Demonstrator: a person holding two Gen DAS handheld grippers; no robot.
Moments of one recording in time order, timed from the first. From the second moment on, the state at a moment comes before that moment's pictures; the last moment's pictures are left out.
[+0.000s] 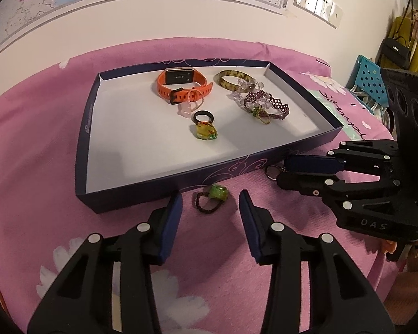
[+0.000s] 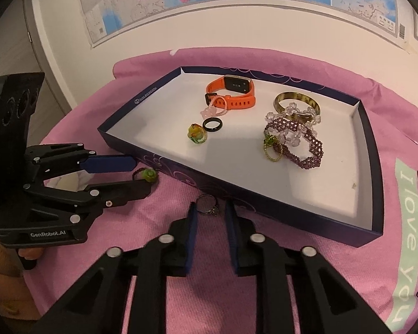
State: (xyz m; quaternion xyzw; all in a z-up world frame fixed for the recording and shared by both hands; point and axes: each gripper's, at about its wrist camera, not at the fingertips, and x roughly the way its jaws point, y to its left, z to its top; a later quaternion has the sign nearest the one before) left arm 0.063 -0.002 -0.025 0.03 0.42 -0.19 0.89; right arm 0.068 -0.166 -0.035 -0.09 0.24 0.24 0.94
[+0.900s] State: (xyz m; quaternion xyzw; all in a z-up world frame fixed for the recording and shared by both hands) left arm 0.052 -0.008 -0.023 0.04 0.41 -0.22 0.88; right arm 0.062 -0.173 -0.035 -0.08 0.24 0.25 0.93
